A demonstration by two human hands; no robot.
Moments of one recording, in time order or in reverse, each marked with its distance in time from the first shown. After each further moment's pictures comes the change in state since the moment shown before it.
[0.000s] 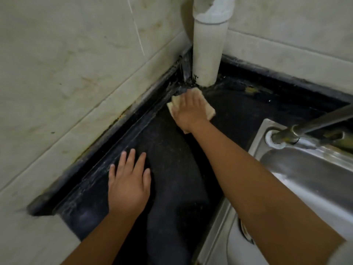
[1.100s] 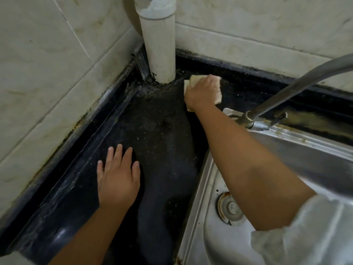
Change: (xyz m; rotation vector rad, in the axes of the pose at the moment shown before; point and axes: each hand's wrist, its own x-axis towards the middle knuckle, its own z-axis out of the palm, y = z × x) left_hand 0.023 0.043 0.001 -0.044 -0.122 0.071; right_hand 0.006 0.104 -0.034 0.148 0.121 0.503
